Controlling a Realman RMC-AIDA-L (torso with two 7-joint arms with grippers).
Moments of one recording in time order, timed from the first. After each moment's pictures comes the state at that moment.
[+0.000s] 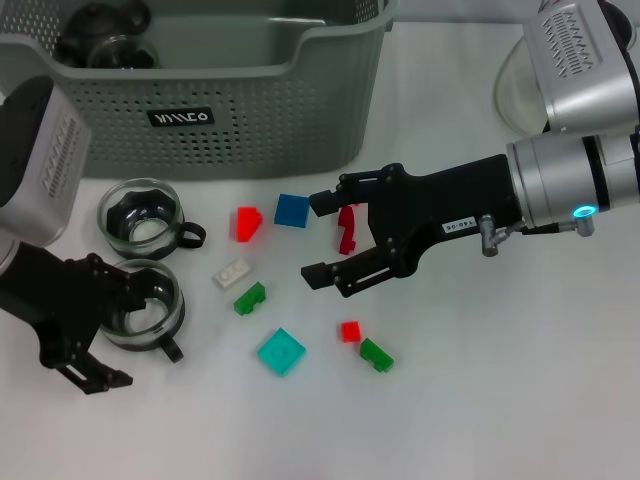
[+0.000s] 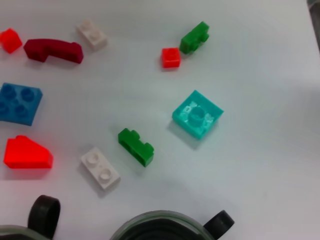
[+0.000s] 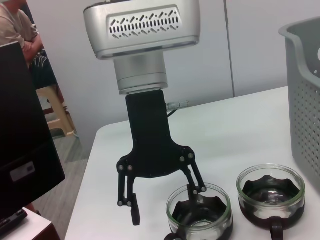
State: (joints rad) left arm -0.45 -2.17 0.93 1.36 2.75 1.90 -1.40; right arm 0.77 2.10 -1.20 -0.61 -1.85 -1.47 1.47
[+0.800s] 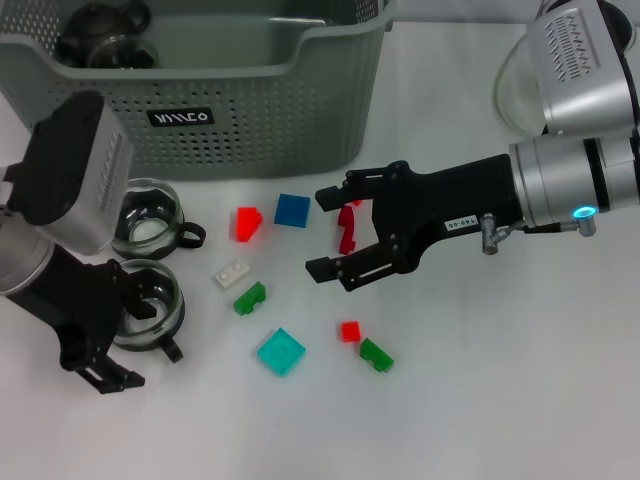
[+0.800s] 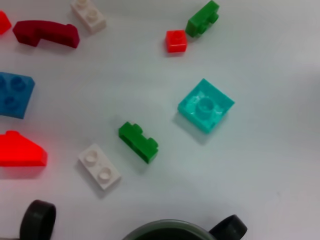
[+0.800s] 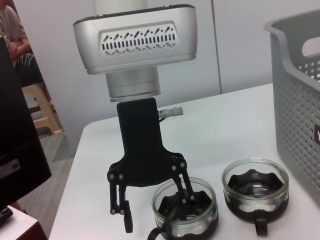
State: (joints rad) left arm -0.45 -2.18 1.07 1.35 2.77 1.83 -1.50; right arm 0.76 2.10 -1.21 -0.61 -1.85 -1.44 1.46
